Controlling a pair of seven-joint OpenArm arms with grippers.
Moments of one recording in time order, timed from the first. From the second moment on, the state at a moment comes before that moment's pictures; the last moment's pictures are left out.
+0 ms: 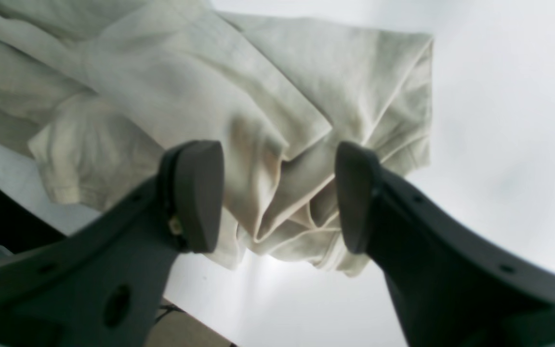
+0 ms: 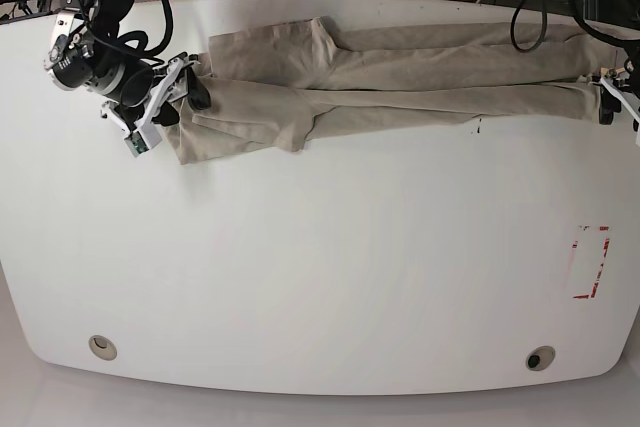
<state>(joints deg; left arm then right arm) 13.2 -24.3 -44.9 97.3 -20.4 -43.1 53.8 -13.4 15.0 23.0 109.7 43.8 36.9 -75.0</state>
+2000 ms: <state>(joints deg) 8.7 -25.2 -37.6 83.5 -42.6 -42.8 67.1 -5.4 20.6 22.5 75.8 44.8 40.7 -54.3</state>
